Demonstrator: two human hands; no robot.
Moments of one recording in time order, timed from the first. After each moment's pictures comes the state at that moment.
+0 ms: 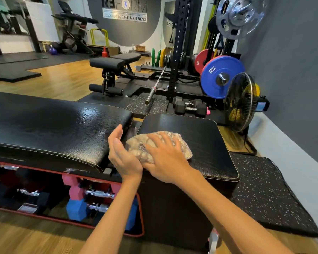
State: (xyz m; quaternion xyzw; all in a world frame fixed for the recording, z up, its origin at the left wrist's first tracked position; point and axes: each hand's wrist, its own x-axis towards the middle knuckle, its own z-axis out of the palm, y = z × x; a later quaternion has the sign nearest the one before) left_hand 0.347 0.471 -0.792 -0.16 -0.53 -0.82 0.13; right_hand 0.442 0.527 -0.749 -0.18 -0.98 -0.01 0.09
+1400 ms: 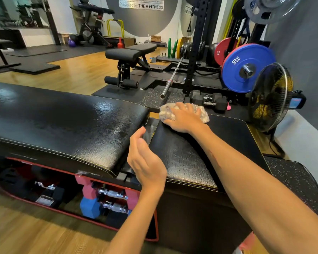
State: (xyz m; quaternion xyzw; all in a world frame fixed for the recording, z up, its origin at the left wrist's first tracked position) left_hand 0.343 0.483 -0.790 -0.16 -0.62 -0.76 0.16; right_hand 0.314 0.669 -0.748 -0.29 -0.96 0.01 0.05
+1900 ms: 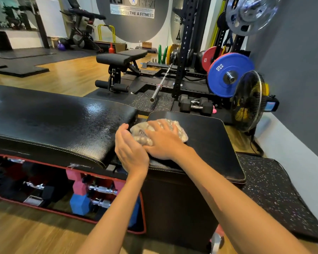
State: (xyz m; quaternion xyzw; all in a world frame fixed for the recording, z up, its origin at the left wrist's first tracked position) left_hand 0.341 0.484 -0.790 -0.14 -0.66 -0.72 0.15; right_hand 0.390 0.567 -0.746 -0.18 -0.98 0.04 0.05
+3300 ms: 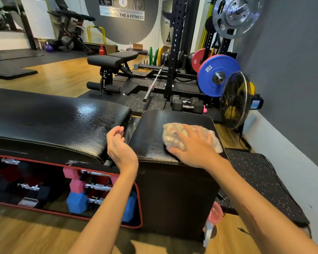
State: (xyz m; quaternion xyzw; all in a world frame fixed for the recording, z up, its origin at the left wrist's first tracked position) left_hand 0.347 0.461 -0.784 -0.09 -0.55 -0.83 0.02; right_hand 0.496 0.576 -0.741 -0.33 -0.94 0.04 0.05
